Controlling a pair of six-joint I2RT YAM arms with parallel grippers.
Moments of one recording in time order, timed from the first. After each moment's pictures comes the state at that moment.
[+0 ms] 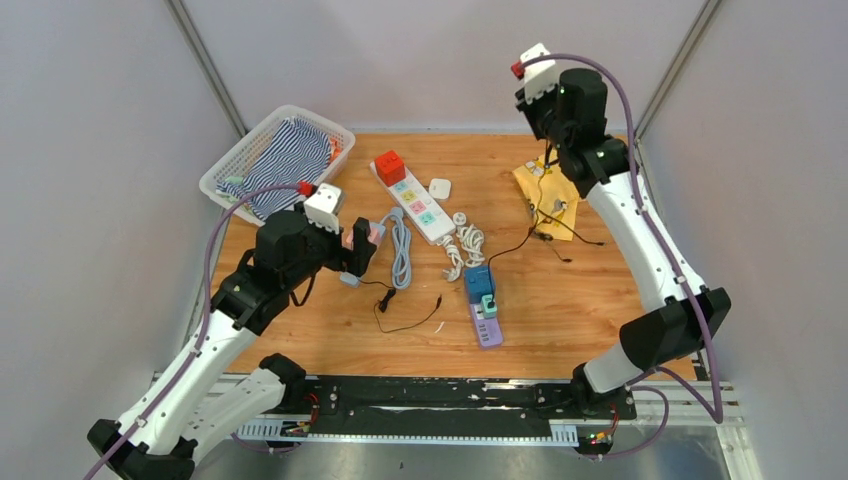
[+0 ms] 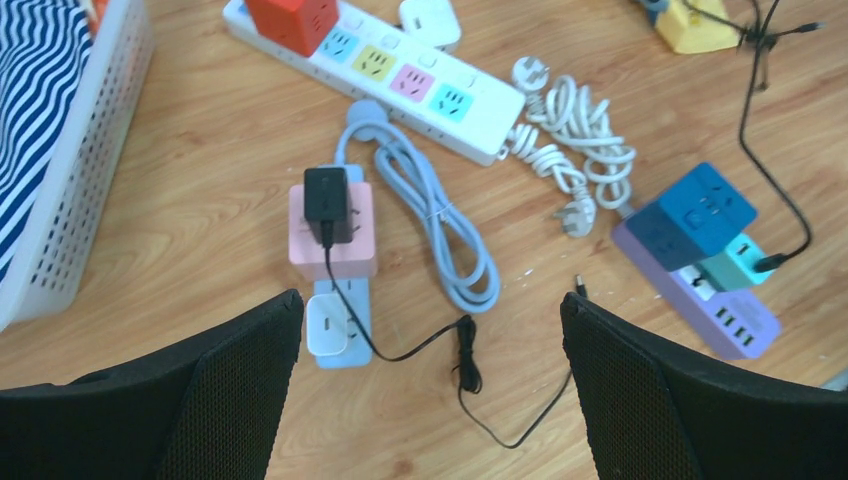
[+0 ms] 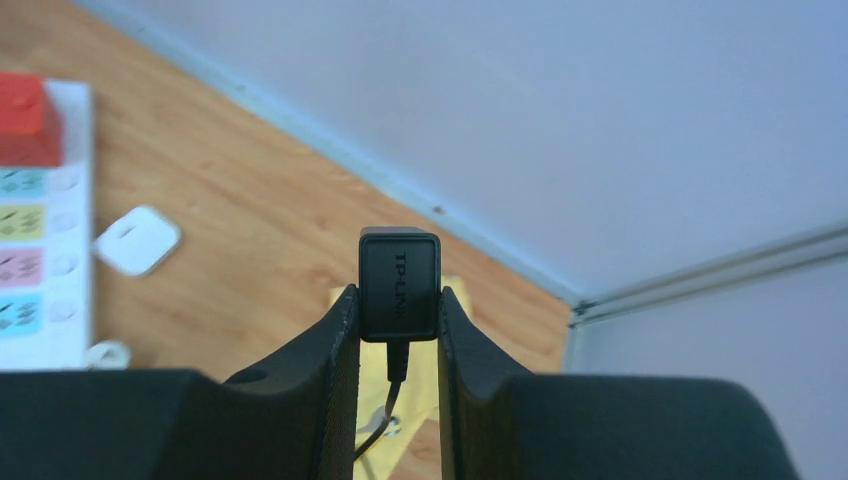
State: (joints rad) left arm -0.52 0.78 0.88 -0.46 0.01 -0.12; right arm 0.35 1.50 1.64 -0.38 0.07 -0.44
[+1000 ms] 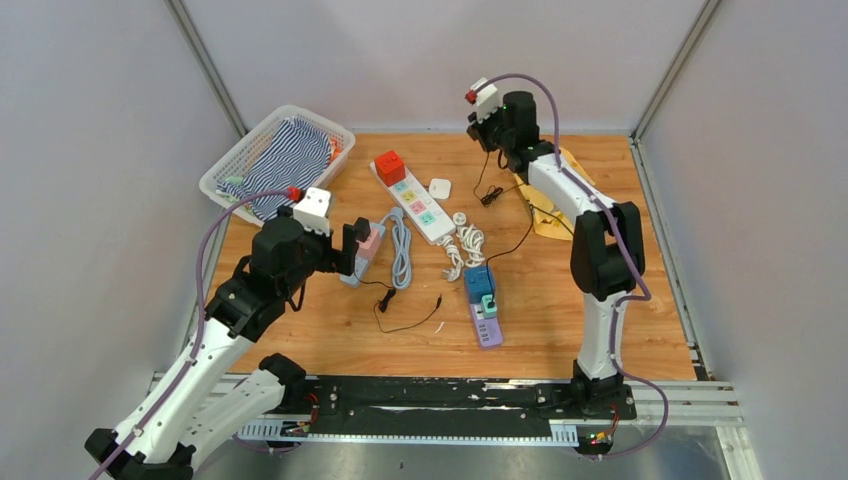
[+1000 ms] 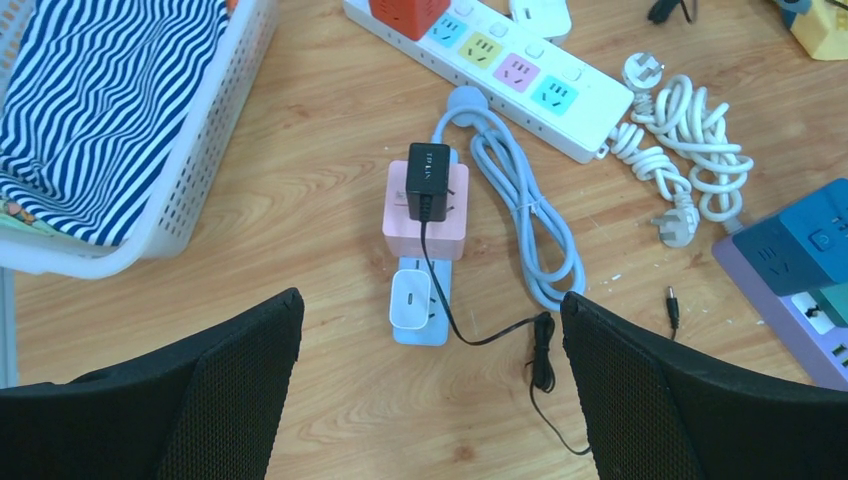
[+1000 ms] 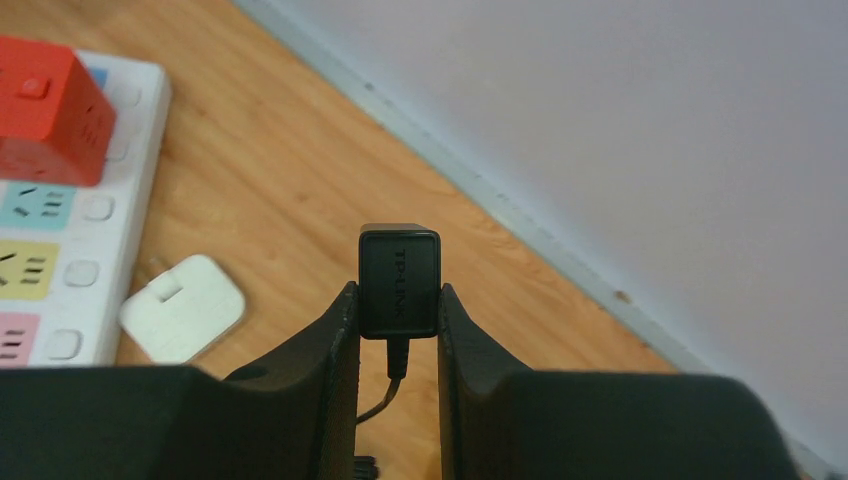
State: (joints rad) left arm -0.52 0.73 0.84 -0.50 -0.20 -0.07; right arm 0.31 2.00 1.75 -0.01 -0.17 -0.41
